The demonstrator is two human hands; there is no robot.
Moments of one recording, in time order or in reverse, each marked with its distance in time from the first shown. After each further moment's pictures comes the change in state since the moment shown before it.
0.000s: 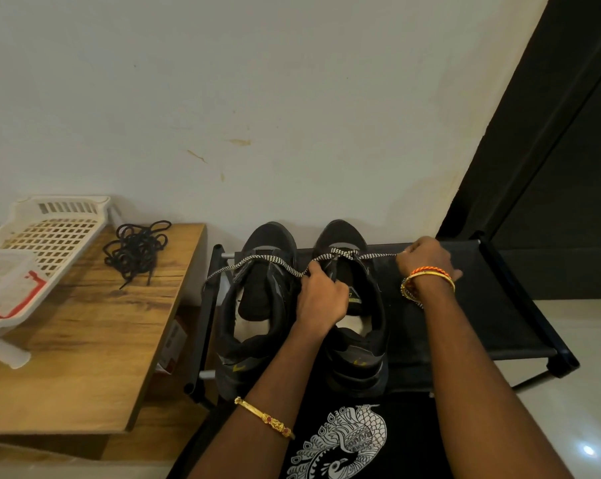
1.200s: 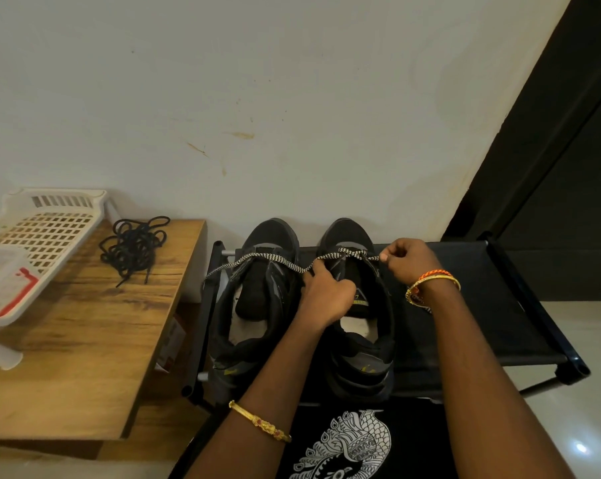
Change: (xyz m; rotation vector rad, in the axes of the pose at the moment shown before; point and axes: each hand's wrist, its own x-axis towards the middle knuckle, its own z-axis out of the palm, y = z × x) left_hand 0.014 0.000 -0.004 -0.116 -0.144 -0.076; right_hand -0.003 -0.009 0.011 0.221 -0.291 -0.169
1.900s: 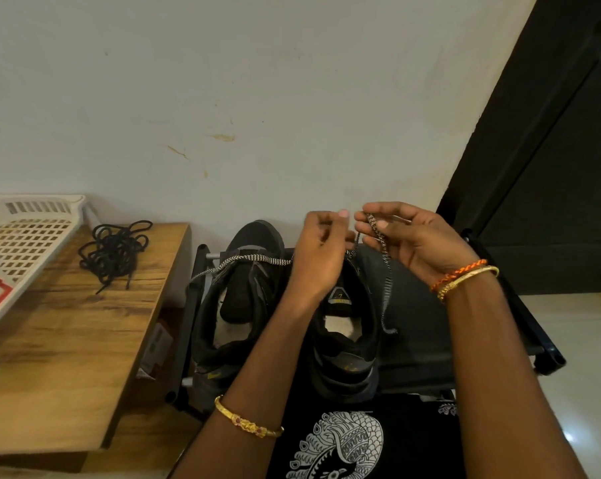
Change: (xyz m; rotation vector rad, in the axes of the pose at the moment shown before) left_hand -0.022 0.047 -0.007 -0.436 0.121 0.440; right_hand -0.045 -0.043 -0.049 0.875 -0.316 -0.135
